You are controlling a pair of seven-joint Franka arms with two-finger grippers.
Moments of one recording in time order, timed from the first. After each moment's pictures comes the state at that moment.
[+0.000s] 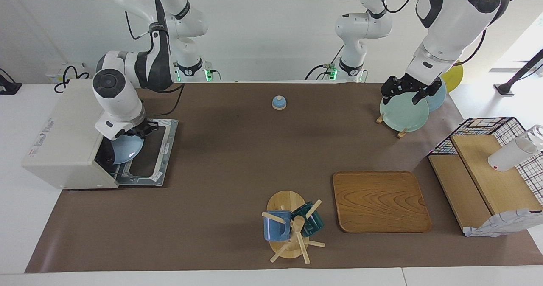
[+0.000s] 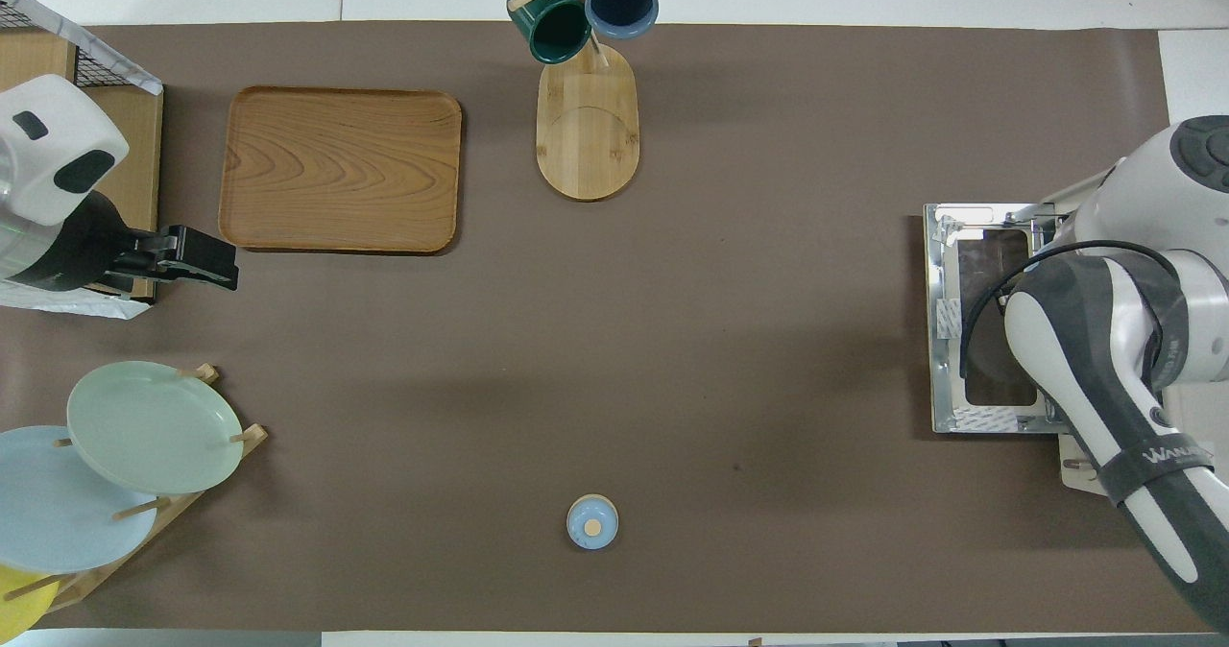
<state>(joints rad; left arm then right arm) -0.07 -0.02 -0.08 -1.68 -0.04 1.58 -0.08 0.03 0.11 -0.09 -2.02 -0.20 1.92 -0.12</state>
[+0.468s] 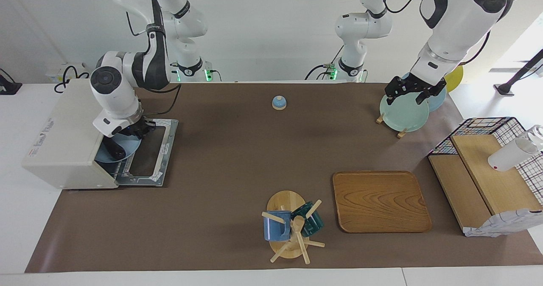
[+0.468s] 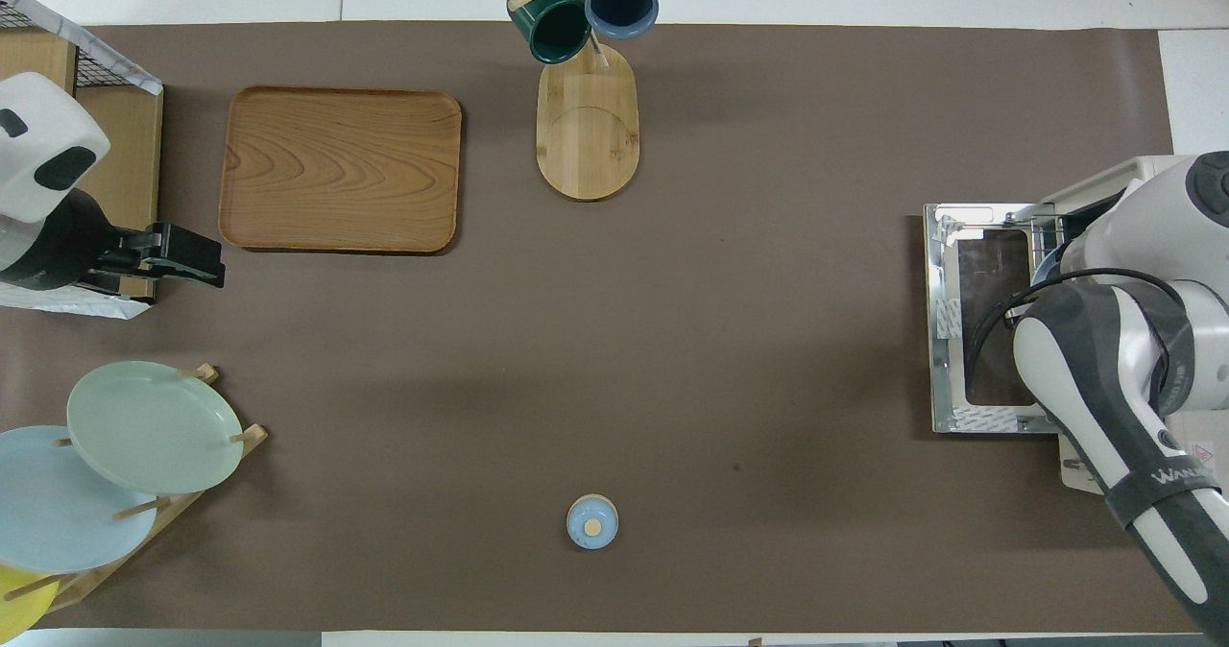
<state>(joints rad) -0.06 -0.02 -0.07 -1.68 -0.03 1.58 -0.08 0.00 0.07 -0.08 -2.10 -0.20 1.99 -0.12</state>
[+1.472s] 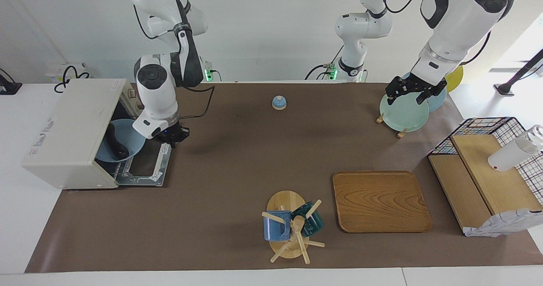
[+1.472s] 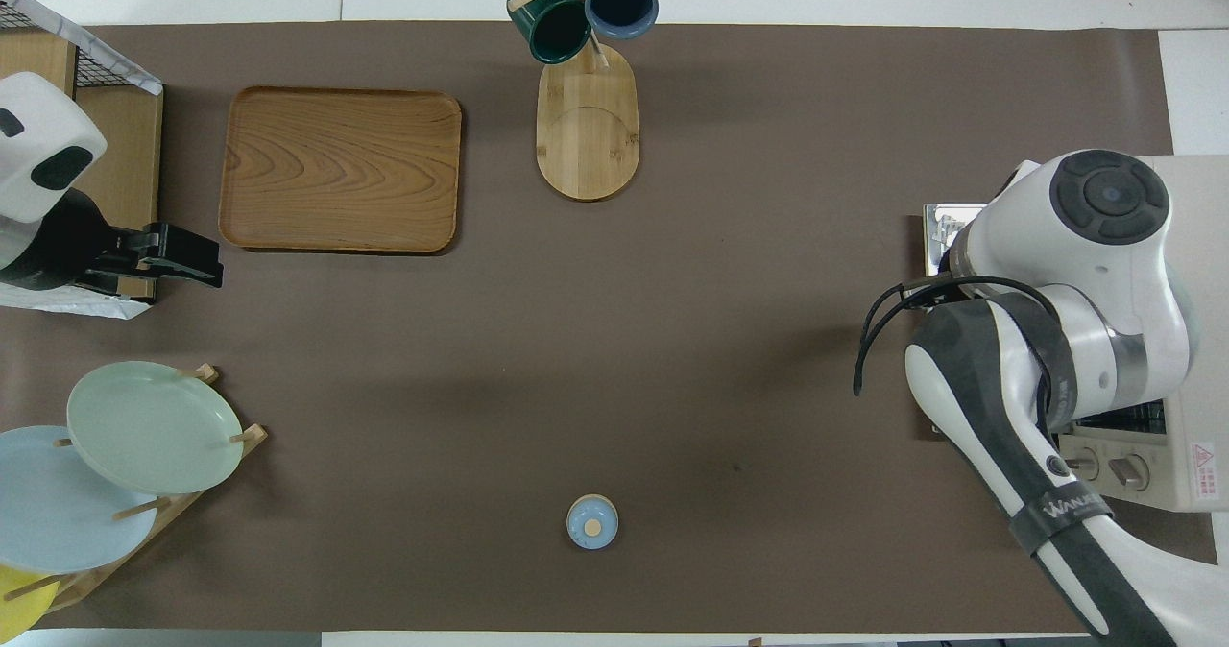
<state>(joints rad) -0.06 -0.02 -0.07 -1.68 -0.03 1.58 -0.08 0.18 0.12 -0.06 -2.12 -0.16 2.19 0.07</state>
